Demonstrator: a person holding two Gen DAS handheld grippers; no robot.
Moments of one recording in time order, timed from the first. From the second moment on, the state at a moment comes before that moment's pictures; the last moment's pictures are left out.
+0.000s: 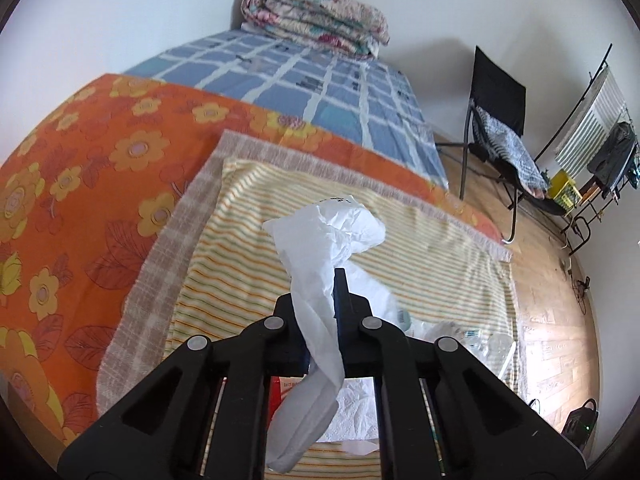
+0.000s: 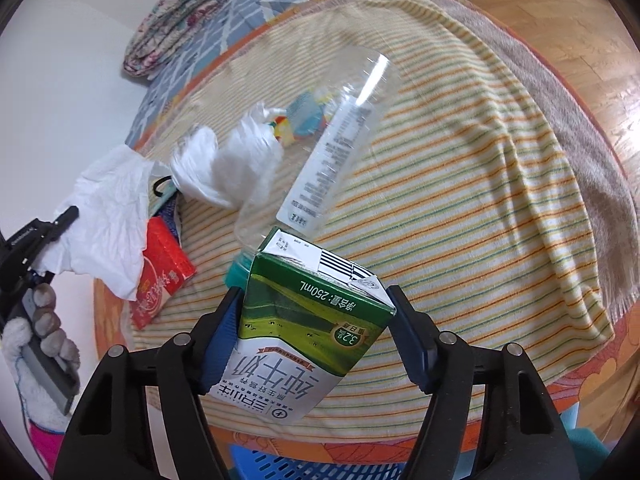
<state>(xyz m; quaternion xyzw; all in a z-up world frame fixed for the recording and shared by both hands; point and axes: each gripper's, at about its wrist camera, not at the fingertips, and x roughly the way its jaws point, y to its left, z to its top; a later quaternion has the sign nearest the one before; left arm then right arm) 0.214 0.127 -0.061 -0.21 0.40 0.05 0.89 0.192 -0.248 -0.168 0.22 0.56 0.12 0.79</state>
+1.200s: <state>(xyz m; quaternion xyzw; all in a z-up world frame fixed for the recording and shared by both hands) 0.006 0.101 0.023 -0.21 0.34 -0.07 0.91 0.107 -0.234 -0.073 0.08 0.41 0.23 0.88</state>
